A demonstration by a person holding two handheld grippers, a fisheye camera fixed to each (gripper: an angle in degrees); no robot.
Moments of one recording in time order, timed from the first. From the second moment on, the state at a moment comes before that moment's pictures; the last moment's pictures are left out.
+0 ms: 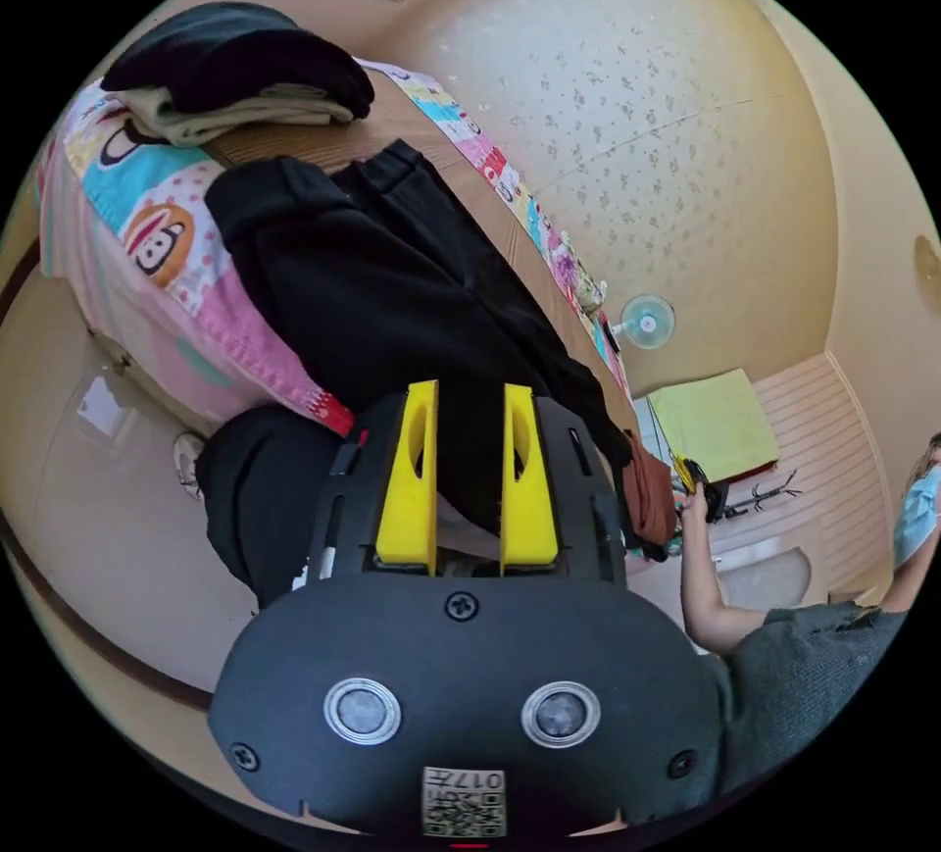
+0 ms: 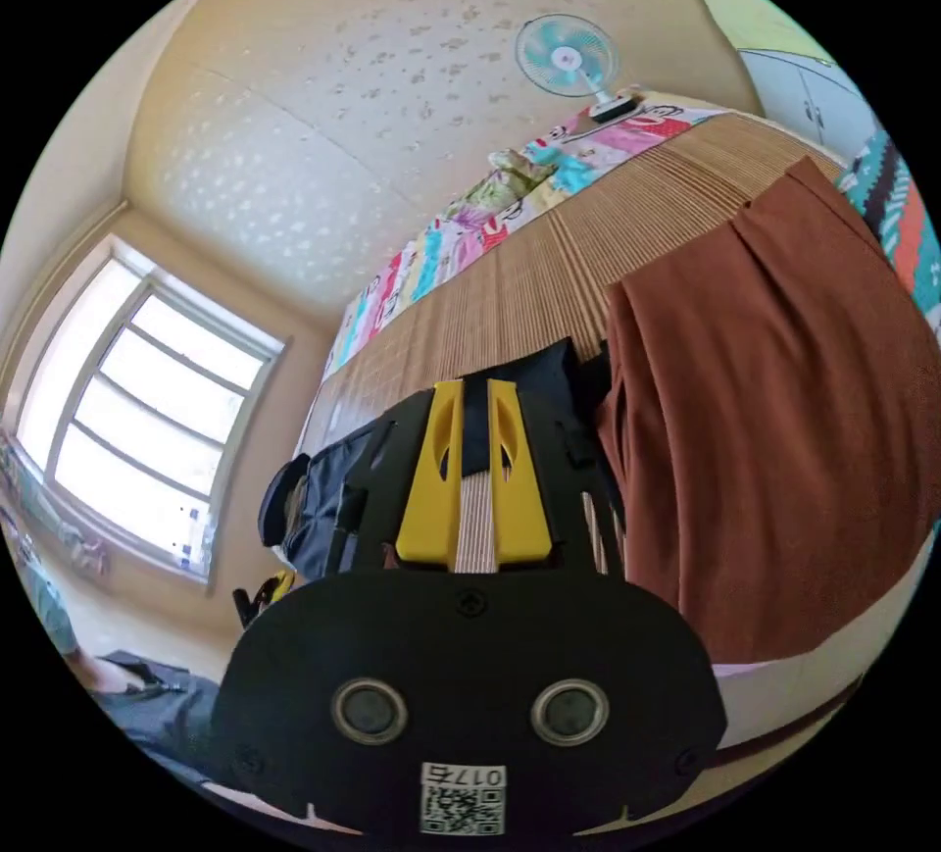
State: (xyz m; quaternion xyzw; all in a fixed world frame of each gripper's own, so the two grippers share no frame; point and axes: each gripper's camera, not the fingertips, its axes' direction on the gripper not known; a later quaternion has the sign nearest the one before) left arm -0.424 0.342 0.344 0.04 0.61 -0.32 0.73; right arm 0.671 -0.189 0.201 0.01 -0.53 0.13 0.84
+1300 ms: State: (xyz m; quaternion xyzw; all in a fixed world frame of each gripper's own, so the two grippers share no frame) left arm -0.445 0.283 0.327 0.04 0.71 -0.27 0.65; right arm 0.484 0.063 0.294 -0.13 -0.58 0.19 0.78
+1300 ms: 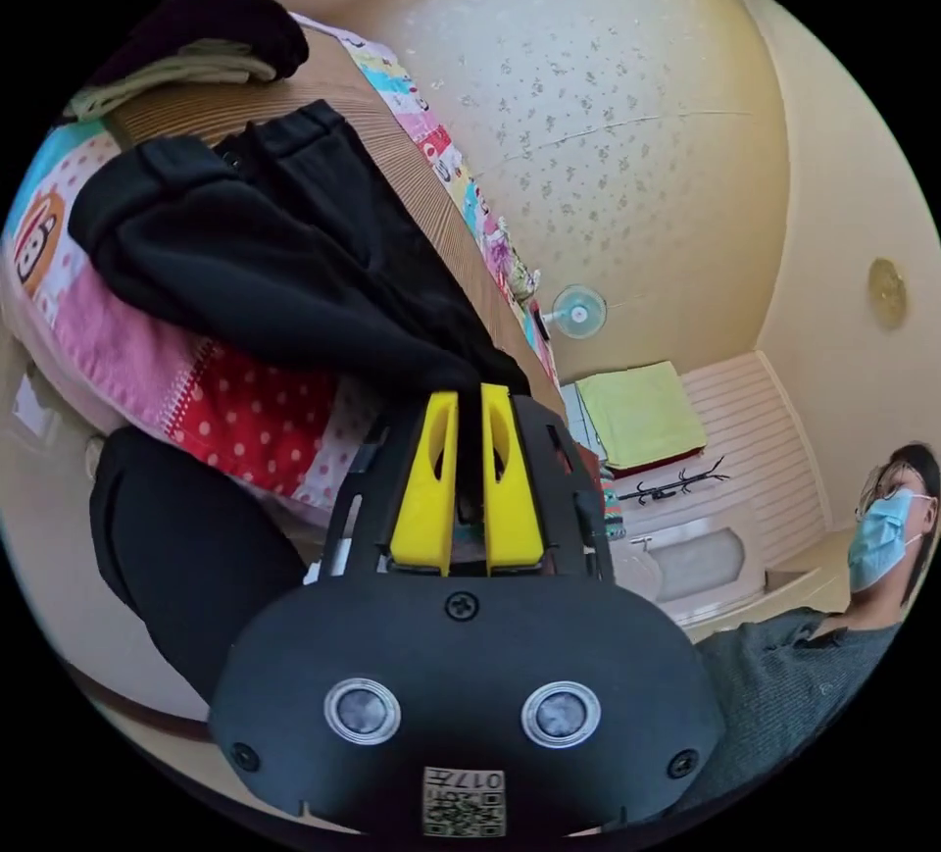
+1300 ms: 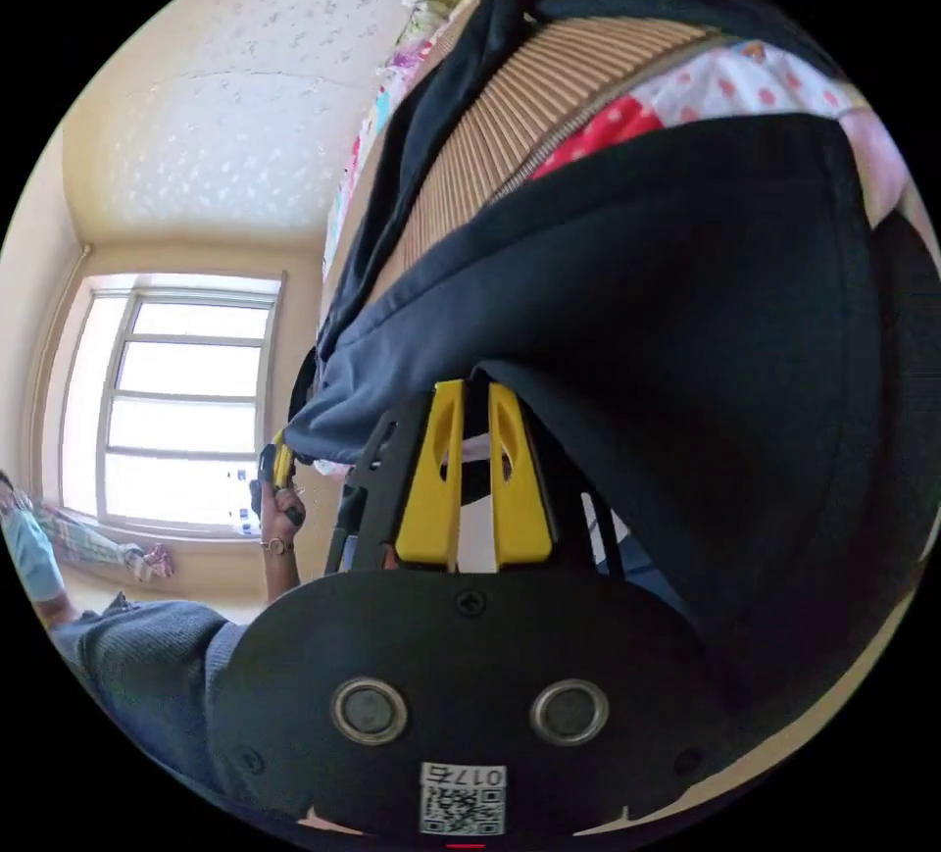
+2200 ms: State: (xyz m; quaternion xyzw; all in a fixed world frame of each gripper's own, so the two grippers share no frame) left arm -0.473 0.339 0.341 0.02 0.69 -0.39 0.61; right arm 0.261 0.219 0.324 -0.24 -0.17 -0.24 0.92
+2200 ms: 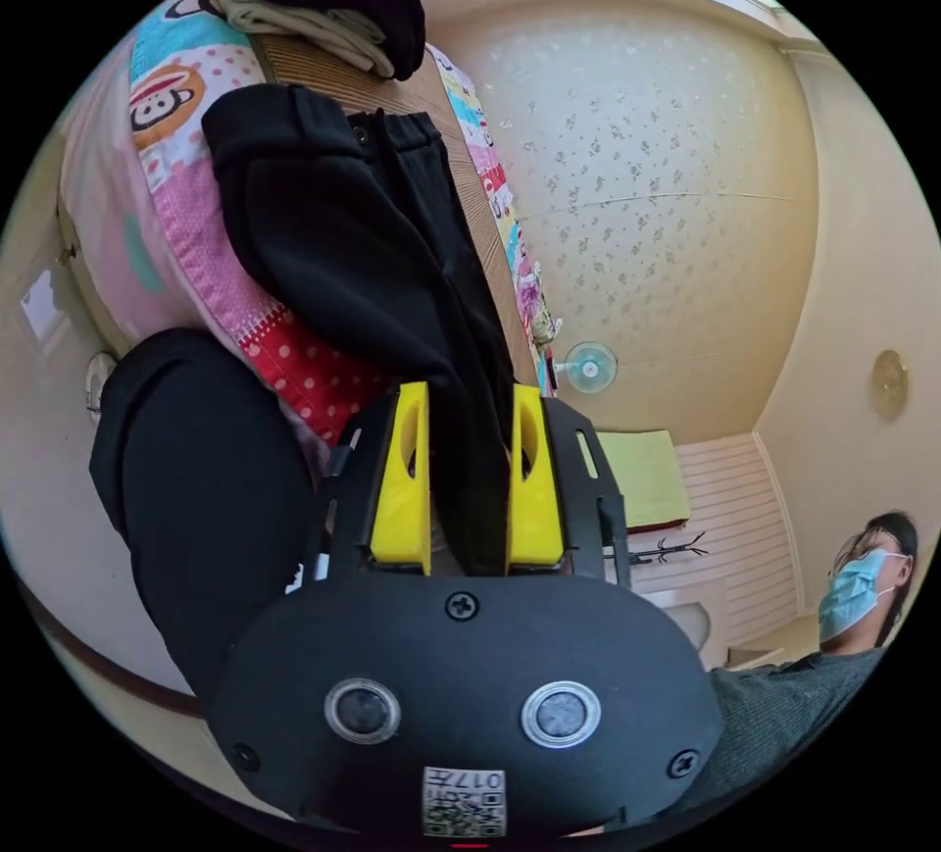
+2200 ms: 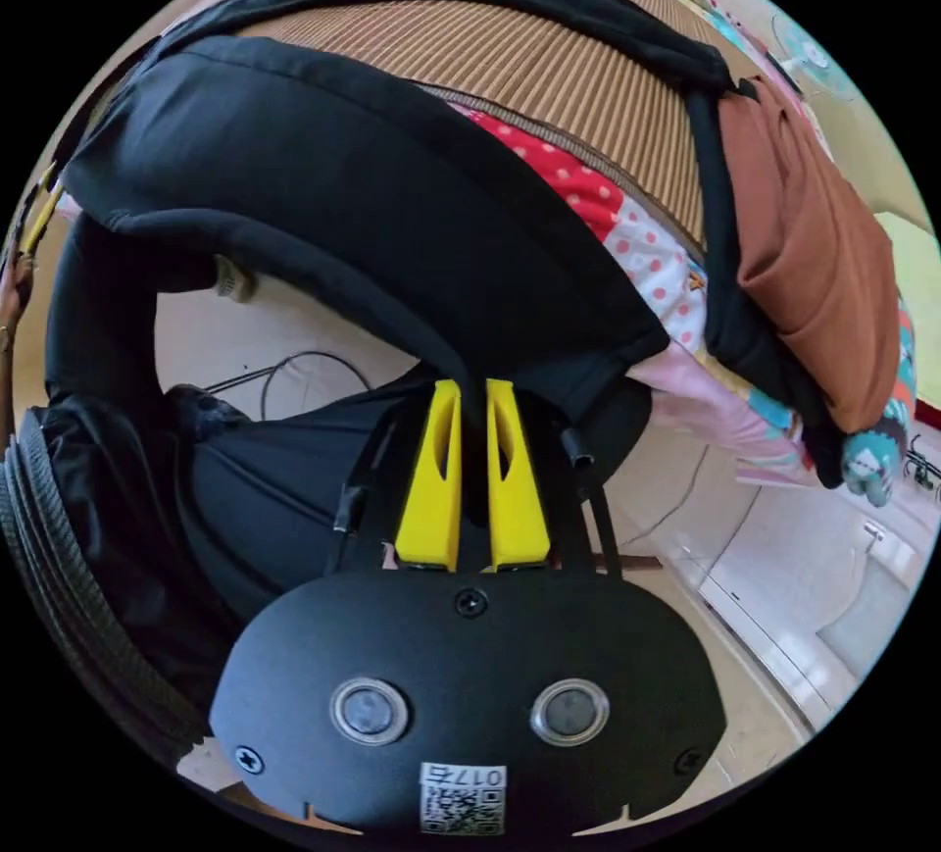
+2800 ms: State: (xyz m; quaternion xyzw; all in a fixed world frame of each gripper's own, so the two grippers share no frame) left arm -0.503 0.313 0.417 -0.03 0.71 -0.41 0.58; right arm 0.262 0.258 0.221 0.02 -0.19 -0.05 0.98
